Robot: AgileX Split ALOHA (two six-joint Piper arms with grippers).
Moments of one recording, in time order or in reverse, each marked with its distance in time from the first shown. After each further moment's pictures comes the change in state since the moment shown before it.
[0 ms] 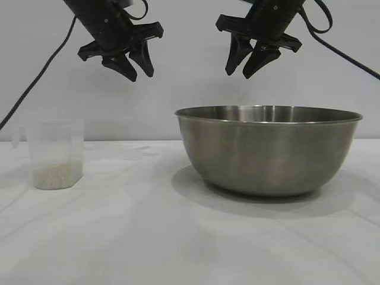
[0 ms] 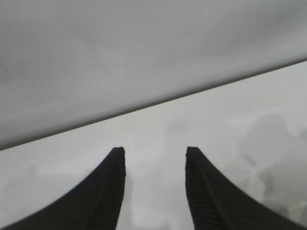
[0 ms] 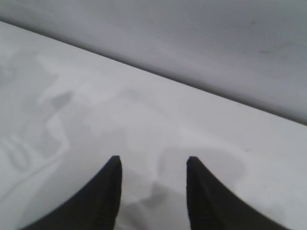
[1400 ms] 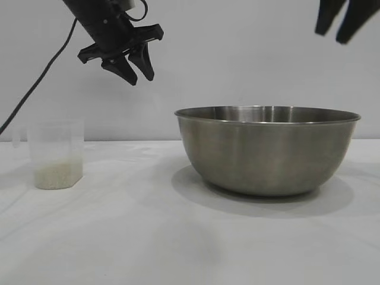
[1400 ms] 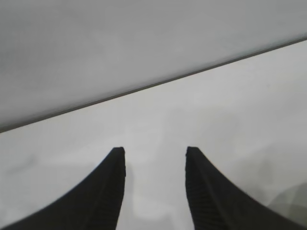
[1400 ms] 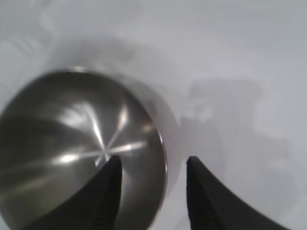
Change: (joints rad) left arm 0.000 -0.004 0.000 0.015 0.056 0.000; right arm -0.204 -0.305 0.314 -0.065 0.488 0.060
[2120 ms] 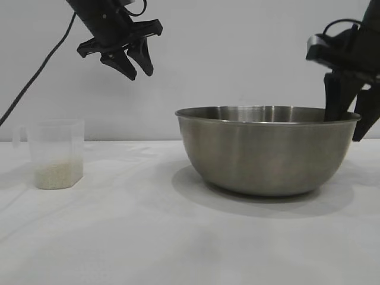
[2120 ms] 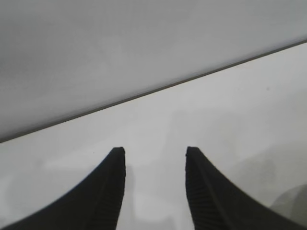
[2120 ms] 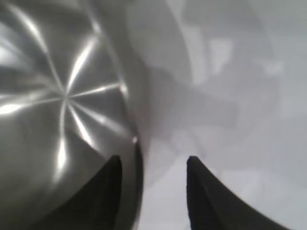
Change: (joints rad) left arm 0.000 -0.008 -0.008 0.024 0.004 0.000; right arm 0.004 0.167 0.154 0.060 -0.132 -0.016
